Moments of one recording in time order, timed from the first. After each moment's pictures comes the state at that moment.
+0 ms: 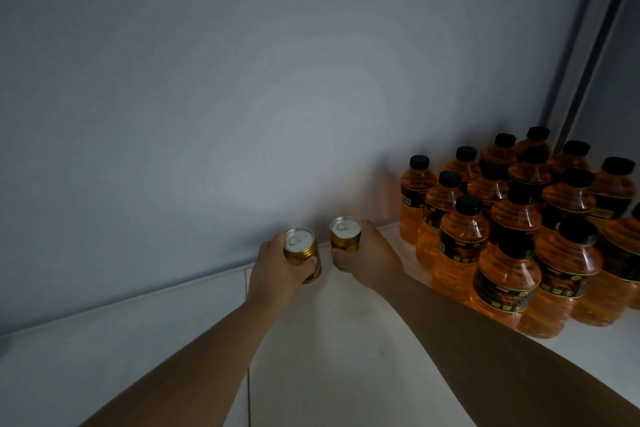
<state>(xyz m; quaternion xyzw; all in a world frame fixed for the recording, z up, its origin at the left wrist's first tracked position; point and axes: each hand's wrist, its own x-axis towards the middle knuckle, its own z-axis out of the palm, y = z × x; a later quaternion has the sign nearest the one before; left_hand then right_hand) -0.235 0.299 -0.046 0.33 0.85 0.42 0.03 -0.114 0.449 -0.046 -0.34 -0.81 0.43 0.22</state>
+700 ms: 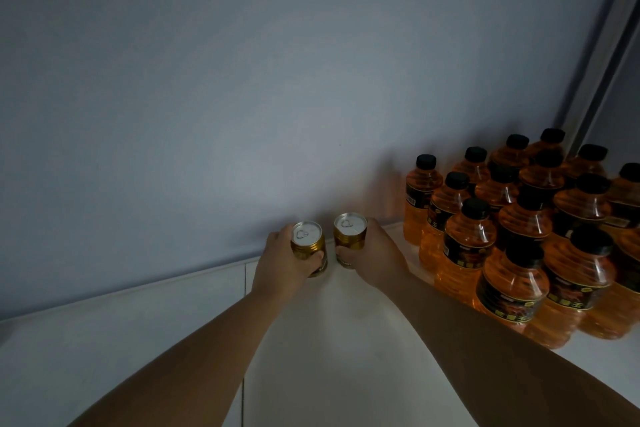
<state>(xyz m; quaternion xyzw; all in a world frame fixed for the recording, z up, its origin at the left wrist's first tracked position) -0.234 0.312 -0.047 0.33 0.85 0.42 0.03 -0.116 0.459 -0.051 -0.34 -0.80 0.45 0.22</state>
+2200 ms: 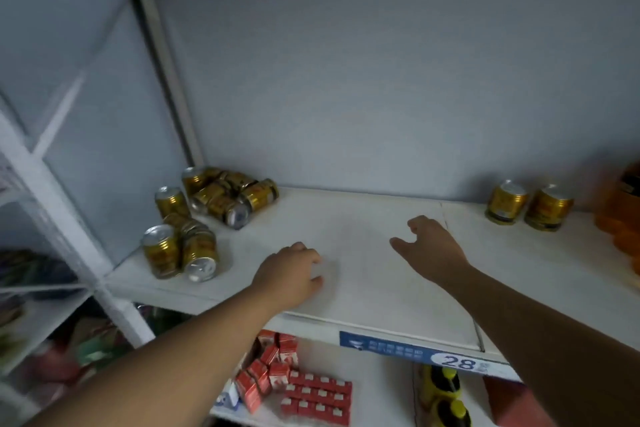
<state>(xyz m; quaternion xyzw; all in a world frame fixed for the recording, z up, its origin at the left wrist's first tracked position) -0.196 -0.150 -0.029 0.31 0.95 0.11 0.02 -0.115 0.113 -0.003 -0.23 -0.93 0.27 0.09</state>
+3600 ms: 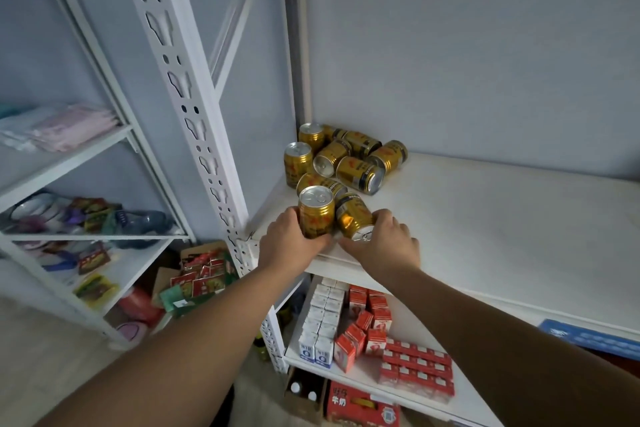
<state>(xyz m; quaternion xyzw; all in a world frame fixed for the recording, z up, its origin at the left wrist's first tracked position) -0.293 -0.420 -0.066 0.08 0.94 0.33 -0.03 -0.237 -0.247 -0.063 -0.19 -0.95 0.24 0.09</state>
